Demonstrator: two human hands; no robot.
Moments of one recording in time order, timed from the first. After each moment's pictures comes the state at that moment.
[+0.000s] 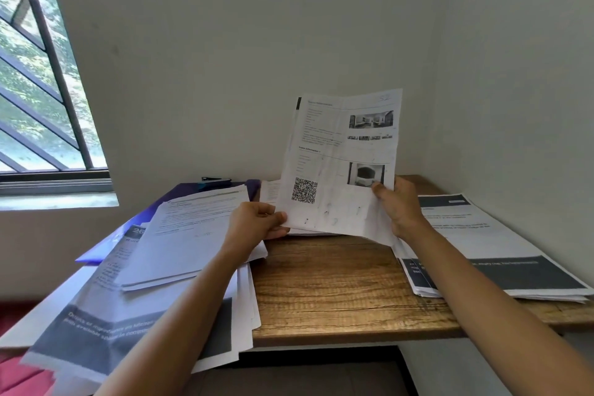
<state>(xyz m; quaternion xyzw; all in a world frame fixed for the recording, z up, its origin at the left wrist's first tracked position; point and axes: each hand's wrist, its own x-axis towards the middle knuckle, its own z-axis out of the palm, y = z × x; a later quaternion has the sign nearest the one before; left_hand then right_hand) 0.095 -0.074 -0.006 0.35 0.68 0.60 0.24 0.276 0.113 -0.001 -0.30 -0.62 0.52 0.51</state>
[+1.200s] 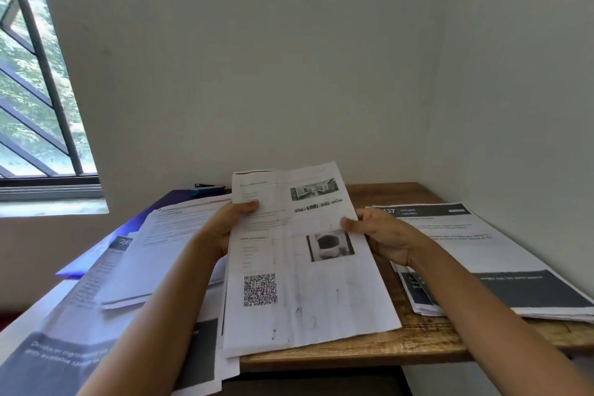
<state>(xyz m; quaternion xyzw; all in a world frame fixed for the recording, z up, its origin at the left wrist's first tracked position) 0.047 -0.063 0.007 0.27 0.52 0.68 0.45 0.288 0.087 0.003 -0.20 -0.69 0.67 0.17</state>
